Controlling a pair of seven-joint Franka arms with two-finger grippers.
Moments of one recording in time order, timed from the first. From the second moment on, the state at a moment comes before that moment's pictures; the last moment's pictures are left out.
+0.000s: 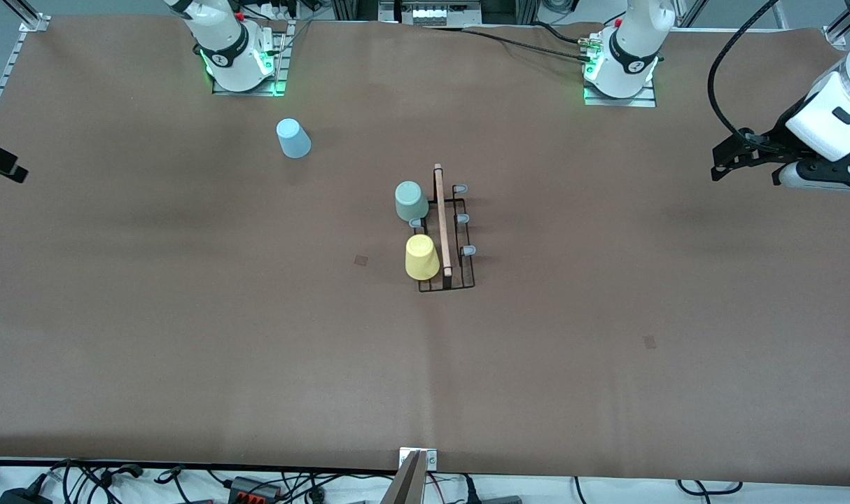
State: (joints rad) left arm -0.03 -0.05 -0.01 -1.71 -0.02 1.66 0.01; right arm -0.18 0.06 0.02 -1.52 -0.02 1.55 0.03
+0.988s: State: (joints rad) left arm -0.03 -0.05 -0.01 -1.71 -0.02 1.66 0.01; right arm -0.10 0.09 0.04 -1.50 0.00 1.53 0.04
